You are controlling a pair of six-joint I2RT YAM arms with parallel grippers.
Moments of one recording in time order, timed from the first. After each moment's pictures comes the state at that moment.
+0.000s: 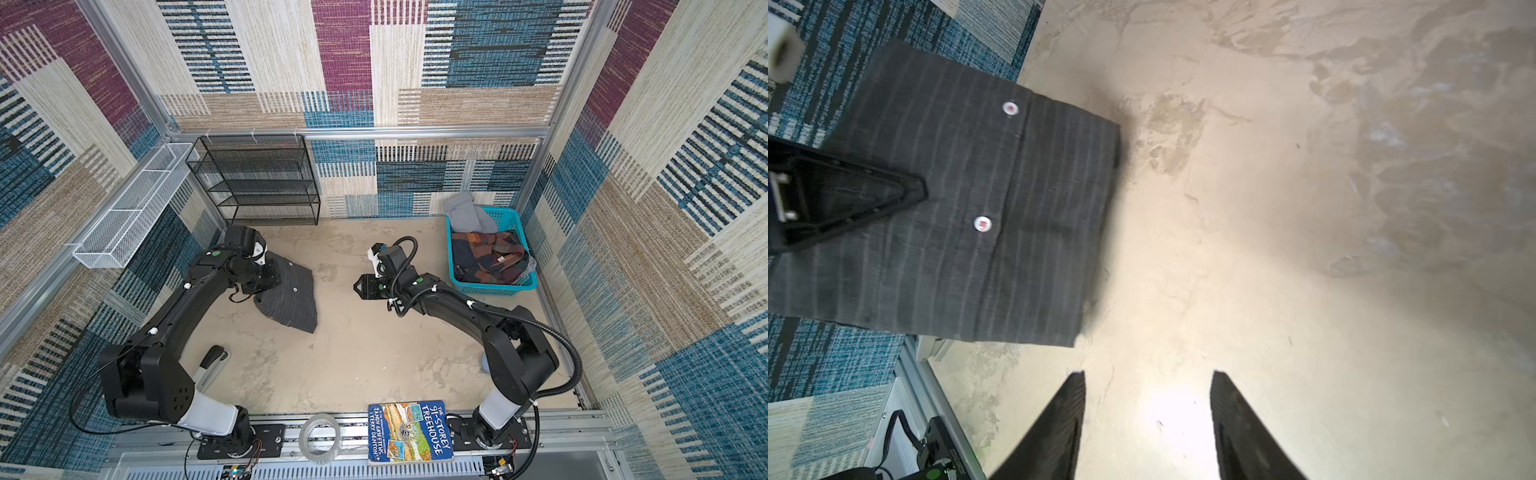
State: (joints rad) left arm -0.11 1.52 1.39 -0.97 0.07 -0.35; right arm 0.63 1.59 1.10 -0.21 -0.26 0.53
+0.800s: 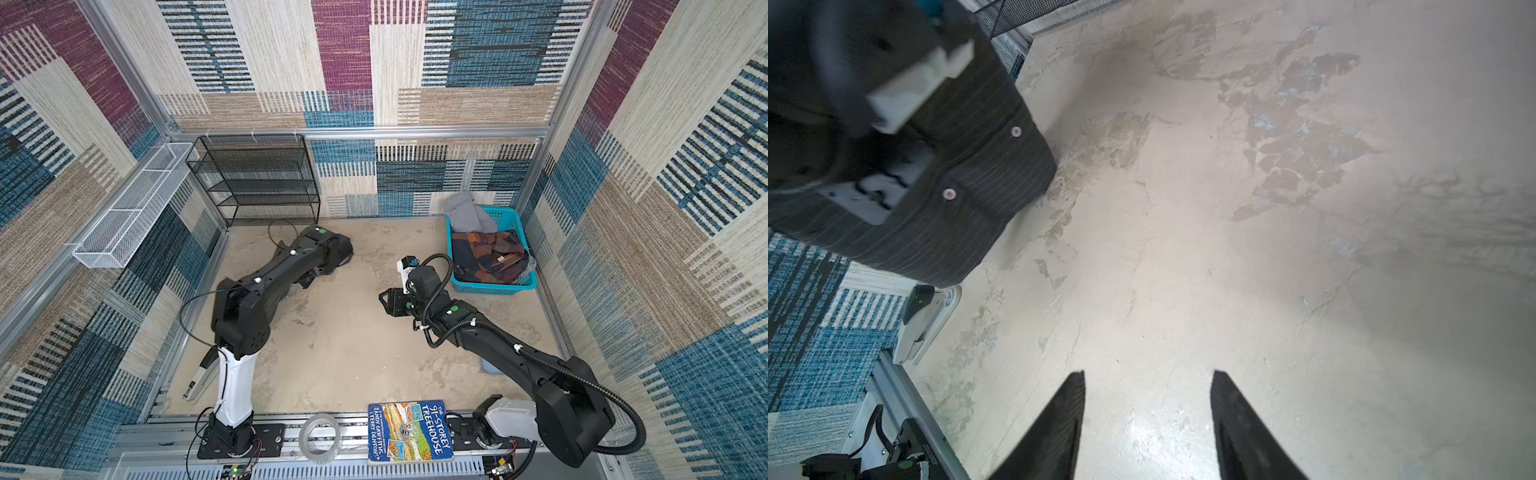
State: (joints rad) left arm -0.59 2.20 1.99 -1.65 -1.01 -0.29; right arm 0.59 1.24 0.80 -0.17 -0.18 0.54
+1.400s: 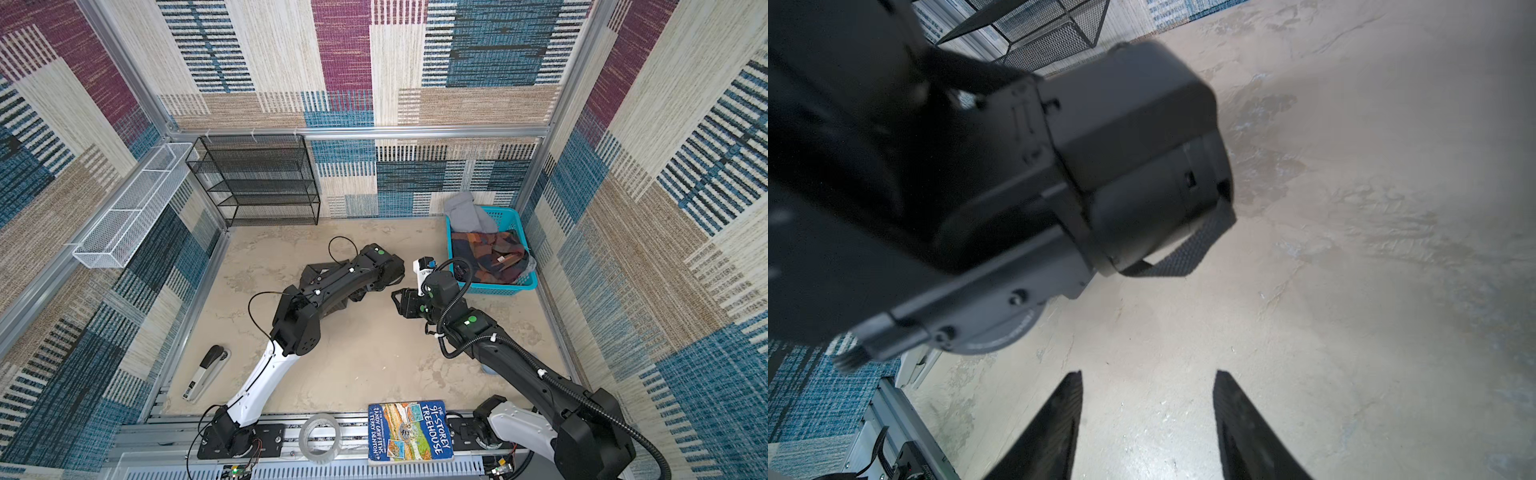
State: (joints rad) left arm -0.81 2.52 2.41 -1.71 -0.82 -0.48; right arm 0.54 1.10 0.75 -0.20 -0.15 0.54
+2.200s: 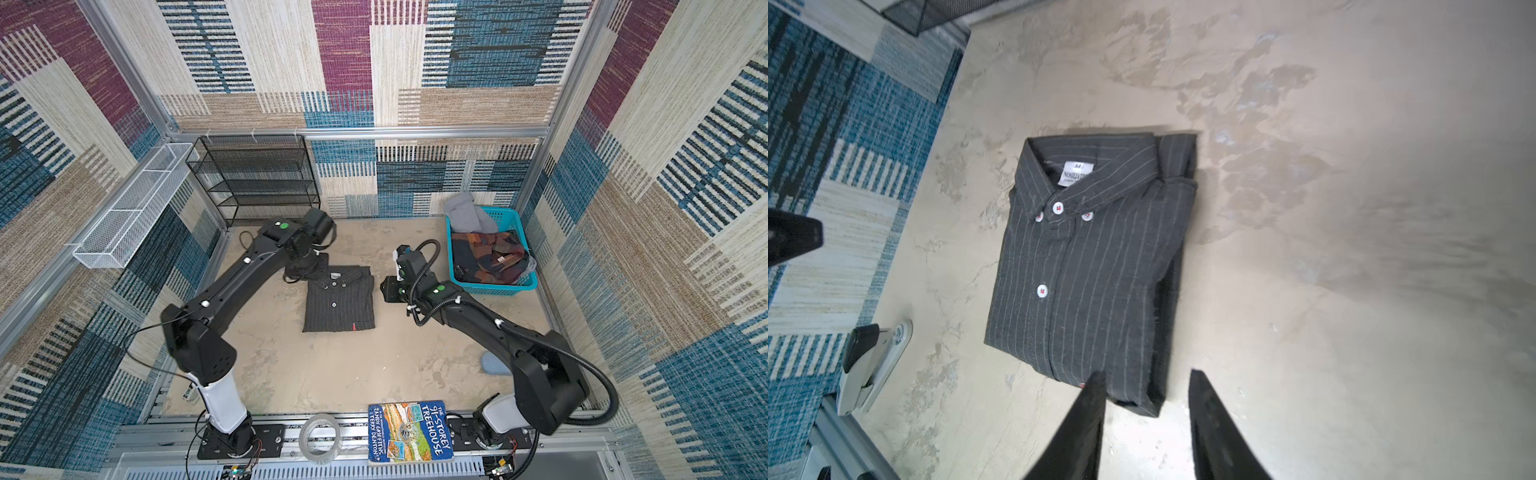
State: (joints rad) left arm -0.46 1.77 1.75 -1.26 -0.15 -0.46; right arm 0.60 1.52 1.07 -0.30 -0.10 0.53
